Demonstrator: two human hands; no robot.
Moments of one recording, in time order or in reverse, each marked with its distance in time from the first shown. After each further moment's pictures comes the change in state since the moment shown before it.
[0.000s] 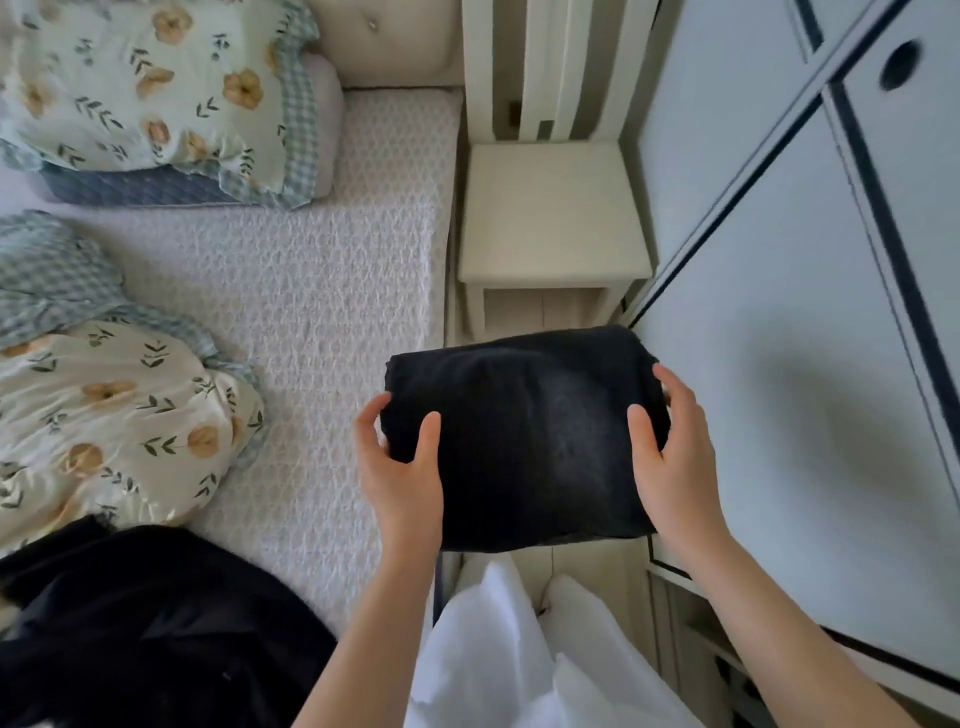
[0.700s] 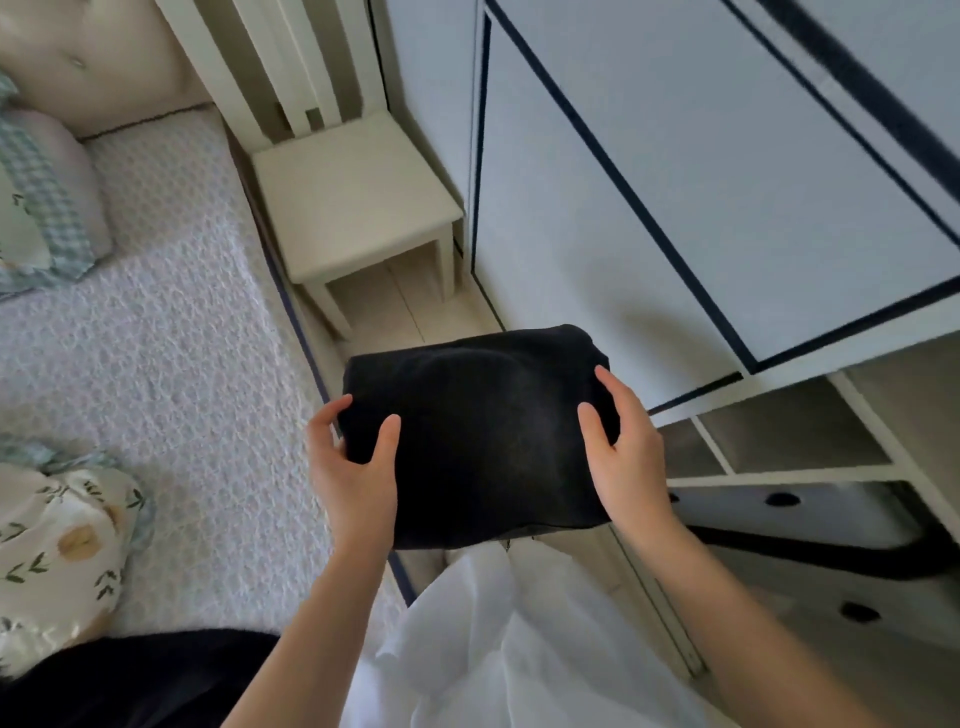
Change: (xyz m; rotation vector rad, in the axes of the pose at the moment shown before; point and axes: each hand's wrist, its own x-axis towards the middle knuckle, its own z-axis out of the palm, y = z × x) left_hand -0.097 -0.010 -0.015 0.177 -0.424 0.131; right_hand -0.172 0.038 -0.073 0.084 0.310 0.302
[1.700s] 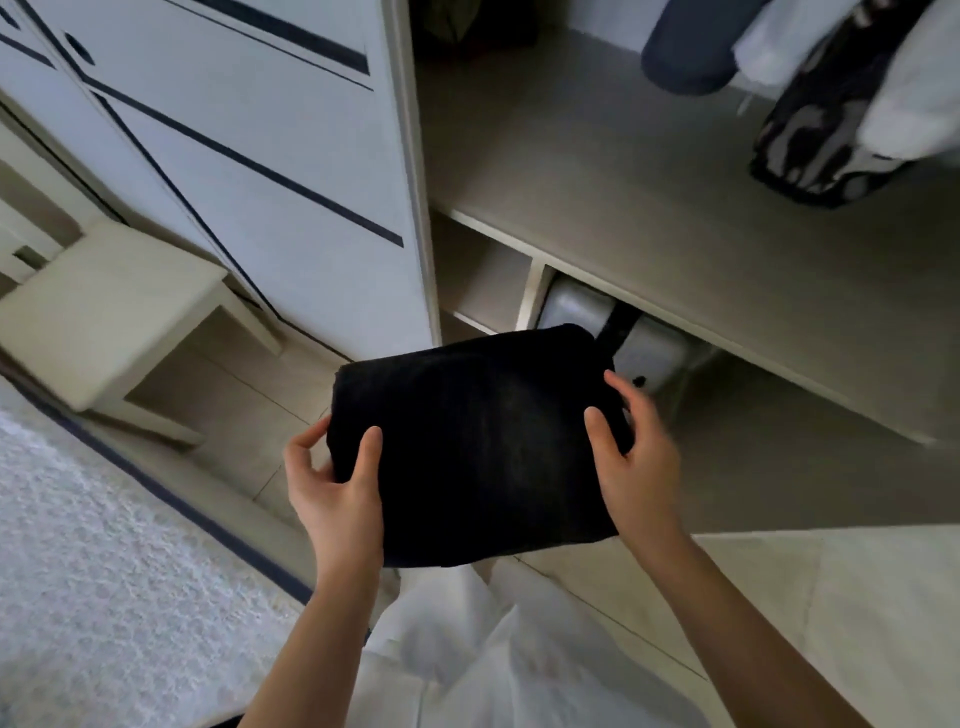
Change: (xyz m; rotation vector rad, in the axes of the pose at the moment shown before) left_hand -0.230 -0.014 0.052 -0.093 -0.504 0.150; right_hand -0.238 0.134 -0.172 0.157 0.551 0.186
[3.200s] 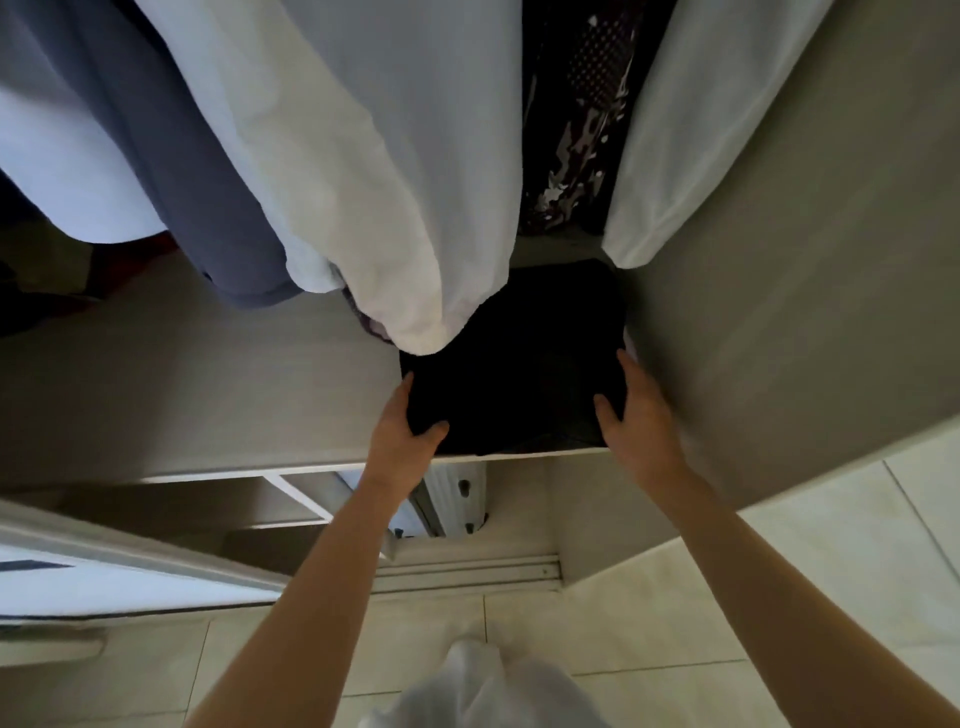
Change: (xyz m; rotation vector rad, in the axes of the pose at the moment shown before) left_hand 0.006 0.025 0.377 0.518 -1.108 0.278; right_hand 0.137 0.131 -0.222 -0.273 0.461 0.278
